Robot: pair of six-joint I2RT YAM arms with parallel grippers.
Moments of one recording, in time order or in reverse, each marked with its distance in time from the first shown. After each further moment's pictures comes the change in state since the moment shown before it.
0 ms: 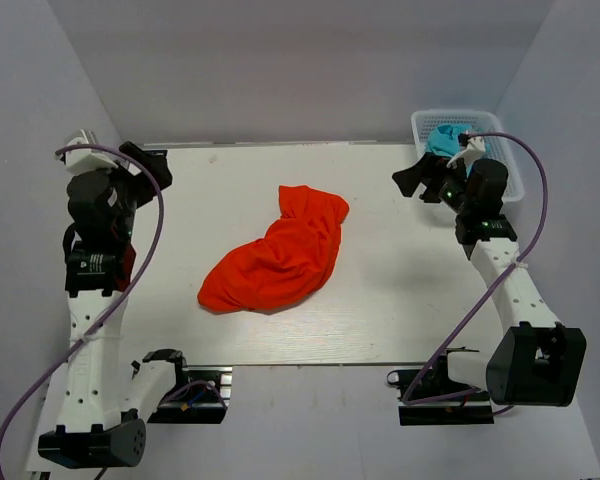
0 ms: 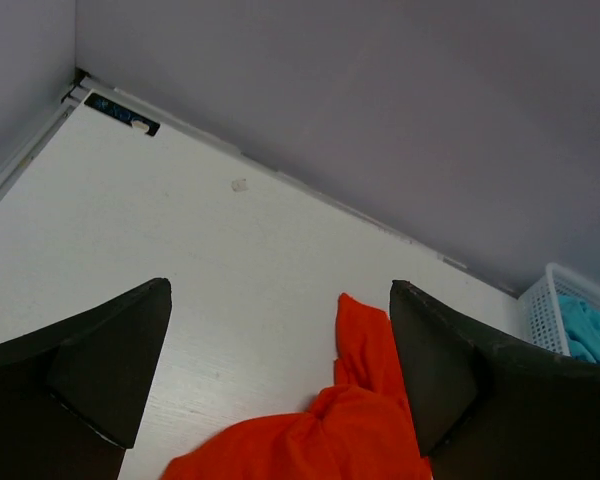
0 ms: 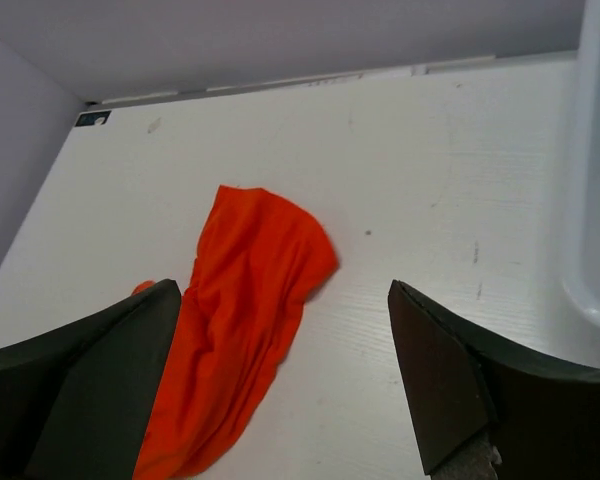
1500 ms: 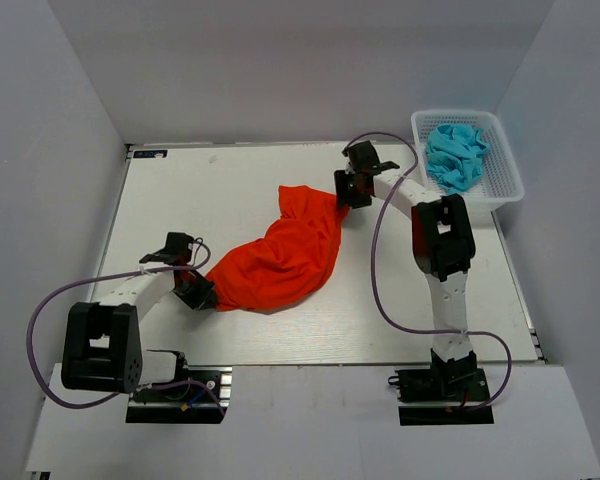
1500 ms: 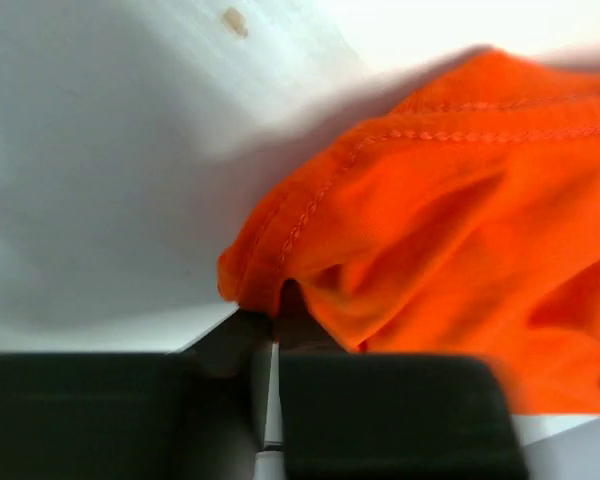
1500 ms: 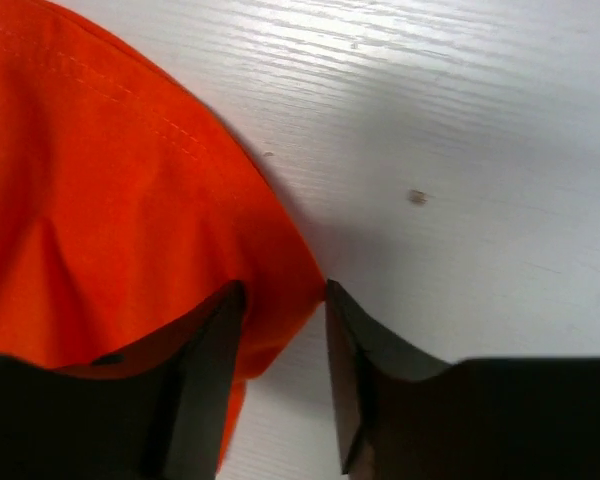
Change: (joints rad) left arm -0.105 0.365 -0.614 -0.237 0.204 -0.450; right arm 0.365 1.002 0.790 -0.560 0.363 -0.132
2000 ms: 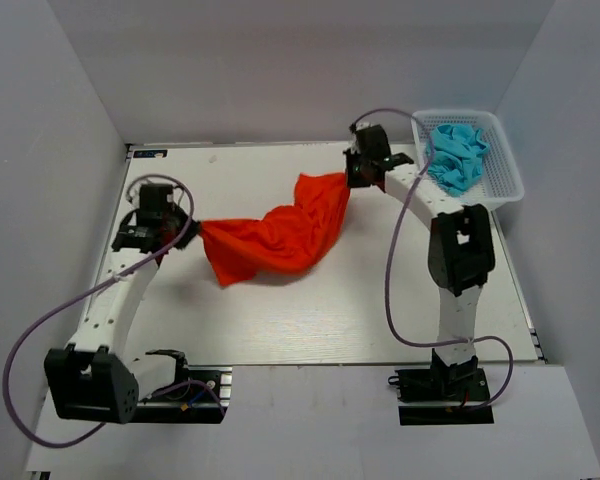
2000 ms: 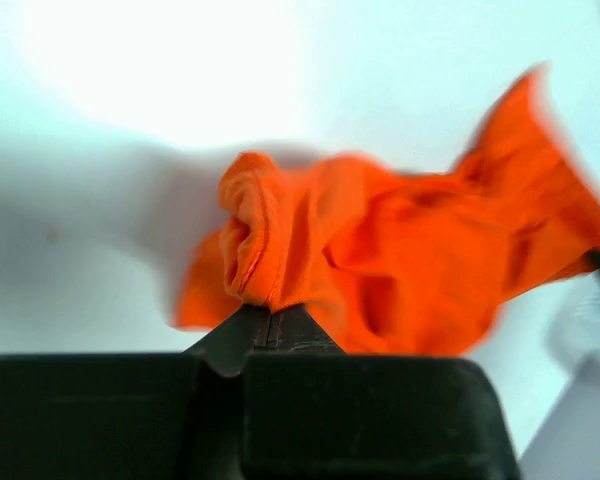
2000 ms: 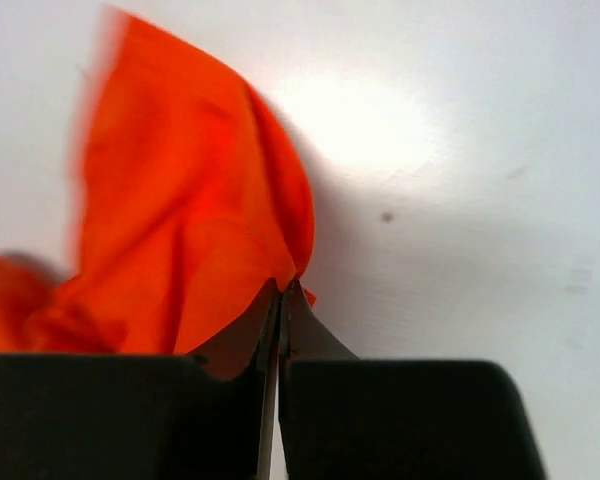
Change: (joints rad) left arm -0.001 -0.103 0.314 0.035 -0.136 0.037; right arm 0.010 -0.116 -0.047 0.079 0.020 -0.002
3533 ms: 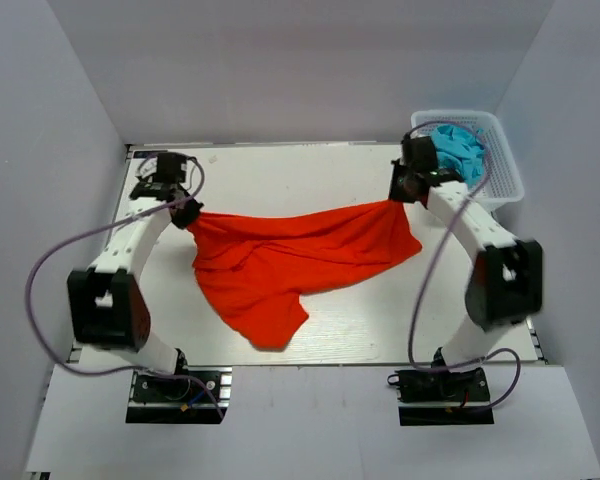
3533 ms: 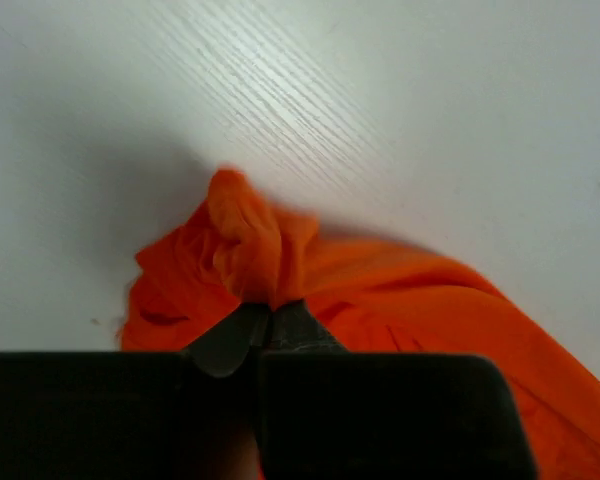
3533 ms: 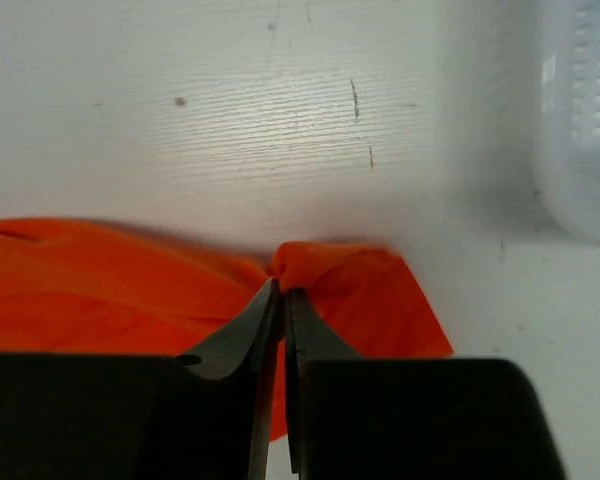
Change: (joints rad) left arm 0.010 0.295 0.364 -0.116 -0.181 0.077; right arm -0.144 -0.477 -0.326 -0.090 0.146 0.063
